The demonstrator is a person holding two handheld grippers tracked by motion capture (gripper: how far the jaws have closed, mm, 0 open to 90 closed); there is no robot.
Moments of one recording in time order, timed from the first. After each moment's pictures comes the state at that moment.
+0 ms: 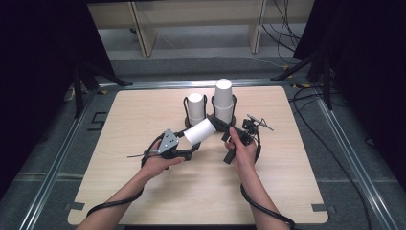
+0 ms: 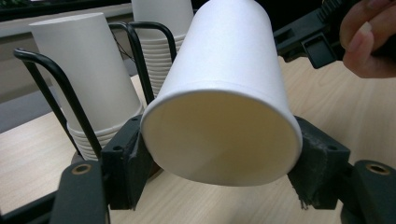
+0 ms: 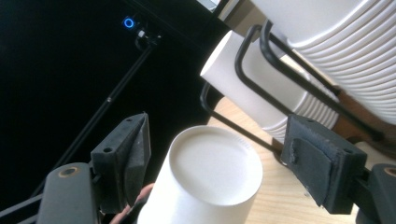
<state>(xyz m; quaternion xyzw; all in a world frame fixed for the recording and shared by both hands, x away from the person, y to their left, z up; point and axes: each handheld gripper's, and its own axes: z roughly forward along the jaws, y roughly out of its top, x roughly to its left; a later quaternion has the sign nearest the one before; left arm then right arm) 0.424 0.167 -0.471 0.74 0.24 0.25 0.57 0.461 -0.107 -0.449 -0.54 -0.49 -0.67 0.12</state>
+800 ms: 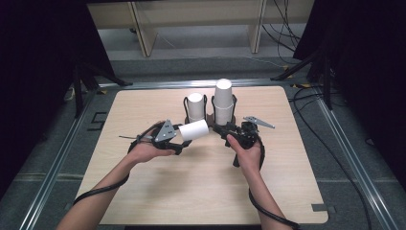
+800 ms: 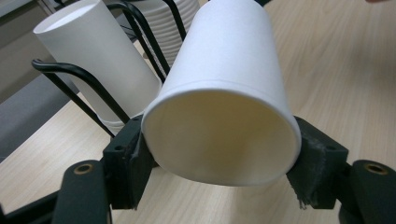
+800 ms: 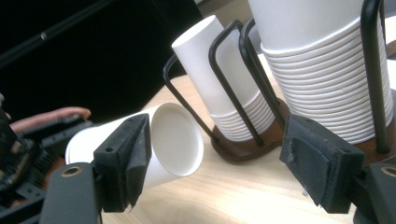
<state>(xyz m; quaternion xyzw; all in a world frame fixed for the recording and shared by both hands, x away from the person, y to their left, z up) 0.445 0.189 -0.437 0.84 0.16 0.25 0.45 0.452 -0.112 -0.445 -0.48 -0.62 -0.61 -0.05</state>
